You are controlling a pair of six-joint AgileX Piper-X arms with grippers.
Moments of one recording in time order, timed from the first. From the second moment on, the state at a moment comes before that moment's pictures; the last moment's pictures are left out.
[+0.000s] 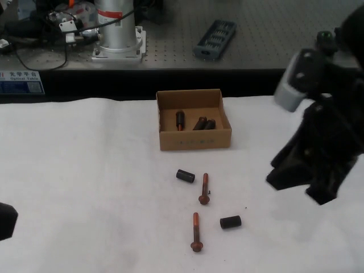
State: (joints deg) left arm -15.0 34.6 -54.4 61.8 34.9 12.9; right arm 37.8 80.6 -65.8 58.0 -15.4 -40.3
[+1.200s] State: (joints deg) left arm -15.0 33.0 -54.4 55.5 34.9 12.5; right arm 42.0 101.6 -65.9 47.1 -1.7 -55.0
